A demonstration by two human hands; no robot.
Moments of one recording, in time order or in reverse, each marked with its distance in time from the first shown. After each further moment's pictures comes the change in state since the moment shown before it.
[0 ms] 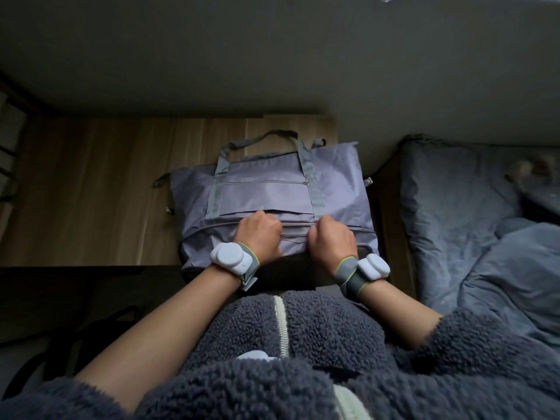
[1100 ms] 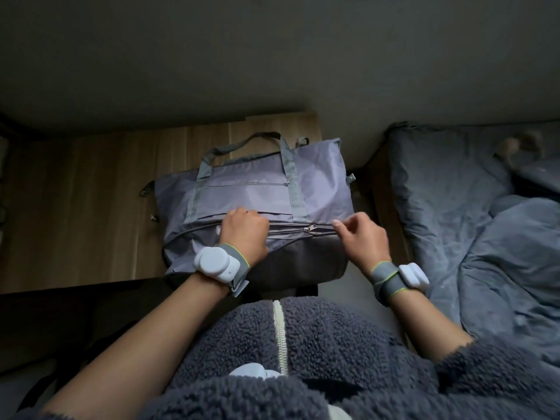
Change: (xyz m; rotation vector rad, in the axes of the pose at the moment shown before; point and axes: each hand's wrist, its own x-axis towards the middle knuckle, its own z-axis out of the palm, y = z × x) left_hand 0.001 0.003 -0.021 0.162 0.049 -0.010; right_hand -0.005 0.079 -0.020 0.259 0.119 0.241
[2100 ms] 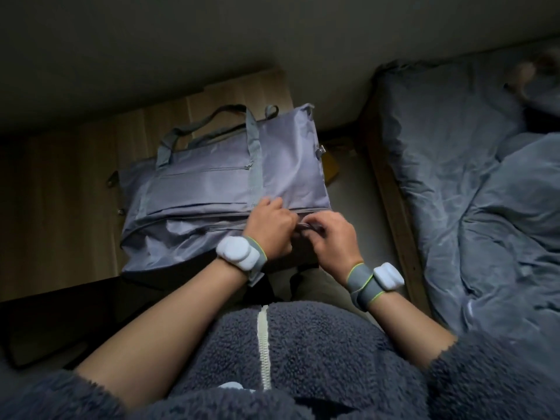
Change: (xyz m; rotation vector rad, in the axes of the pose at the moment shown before) left_hand 0.037 0.107 0.028 0.036 -0.021 0.440; right_hand -0.027 0.044 0.017 0.242 -0.016 -0.239
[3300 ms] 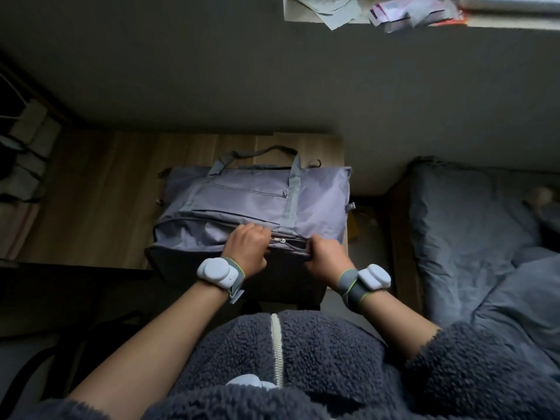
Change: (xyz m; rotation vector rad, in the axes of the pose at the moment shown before) left_hand -0.090 -0.083 -0.003 -0.165 0.084 -0.473; right_hand 0.050 -0.087 0.031 -0.521 -0.473 -0.103
